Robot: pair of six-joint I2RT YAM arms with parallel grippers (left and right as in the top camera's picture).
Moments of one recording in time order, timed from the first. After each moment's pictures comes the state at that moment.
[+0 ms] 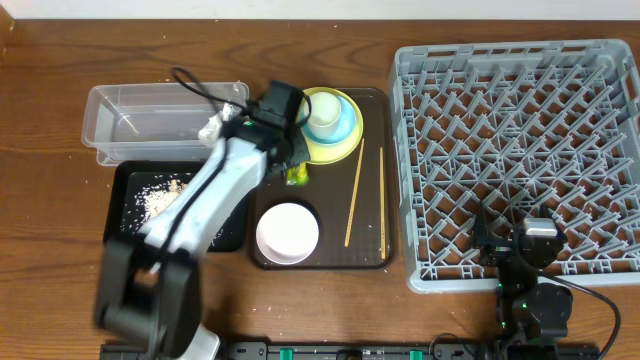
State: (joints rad) left arm -0.37 1.68 1.25 -0.71 -0.03 -0.67; right arm 0.02 0.02 0.01 -0.06 0.08 -0.02
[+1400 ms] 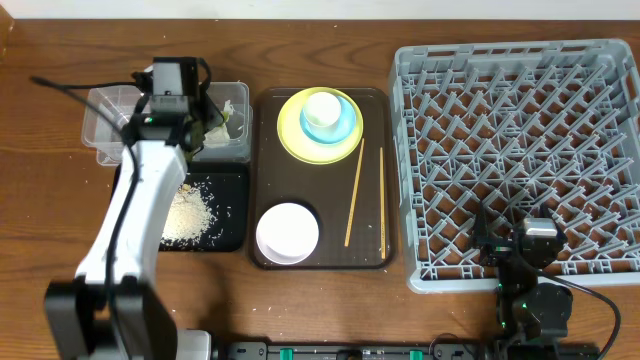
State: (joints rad) left arm -0.02 1.54 1.26 -0.62 -0.19 -0.59; right arm 0.02 0.02 0.01 -0.06 0.08 -0.02
